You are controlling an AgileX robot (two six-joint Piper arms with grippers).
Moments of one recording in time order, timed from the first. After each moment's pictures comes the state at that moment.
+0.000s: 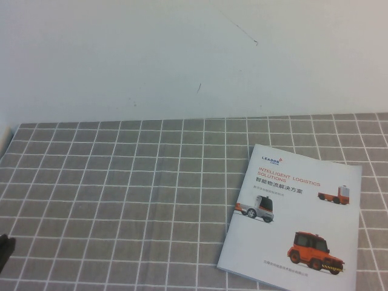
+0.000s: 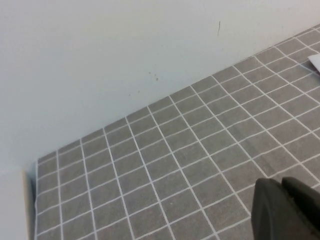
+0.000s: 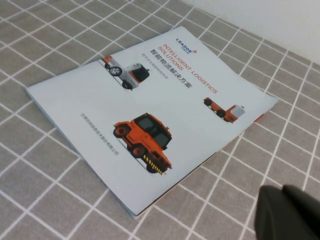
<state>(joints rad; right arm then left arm) 0.33 0.22 -0.35 0.04 0.73 -0.30 -0.25 0.30 -0.31 -0.08 0.33 0.29</state>
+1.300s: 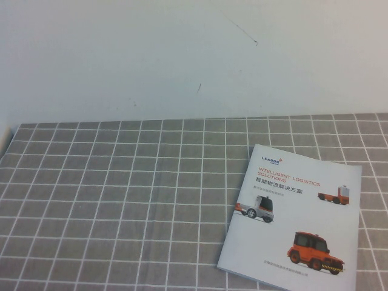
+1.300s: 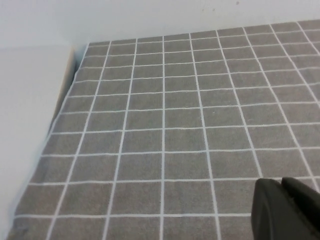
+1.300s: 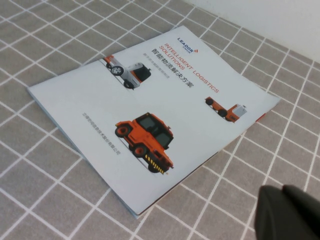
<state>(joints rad) 0.33 0.22 -0.35 0.04 0.73 -0.30 0.01 -0.01 0.02 -0.10 0.37 0.07</state>
